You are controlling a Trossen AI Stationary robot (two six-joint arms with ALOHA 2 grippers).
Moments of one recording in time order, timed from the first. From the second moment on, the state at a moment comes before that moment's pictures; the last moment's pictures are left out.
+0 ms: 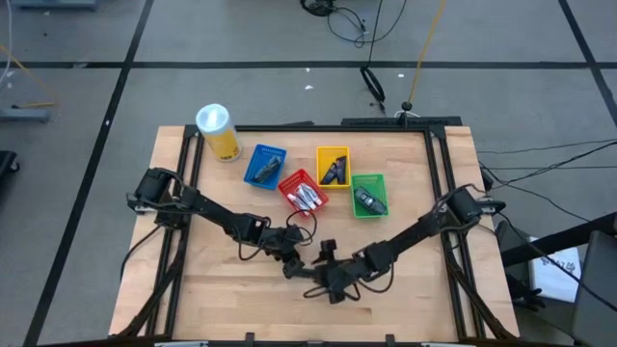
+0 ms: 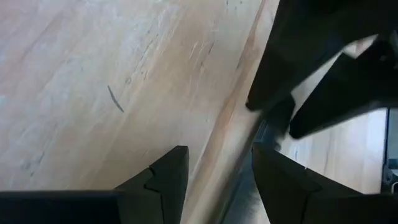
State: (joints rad) left arm -0.26 1.84 0.86 0.16 0.10 -0.83; right arm 0.47 2.02 1.09 0.15 0.32 0.12
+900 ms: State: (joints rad) left arm -0.28 2.00 0.93 0.42 0.36 -0.84; right arm 0.39 2.06 1.09 0.16 0.21 0.16
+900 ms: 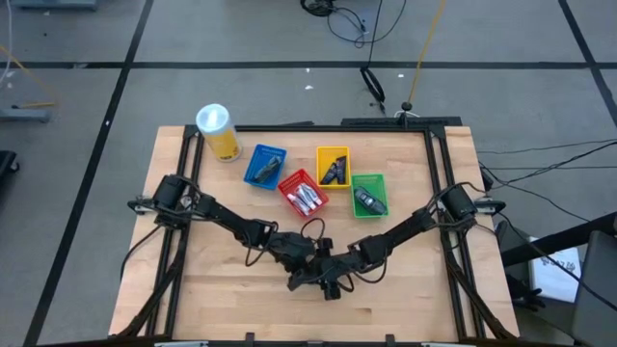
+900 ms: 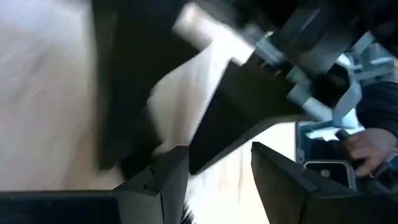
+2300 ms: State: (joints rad) left arm -0.32 1.98 1.10 -0.06 0.26 -0.81; right arm 0.36 2.06 1.08 0.15 0.20 0.11
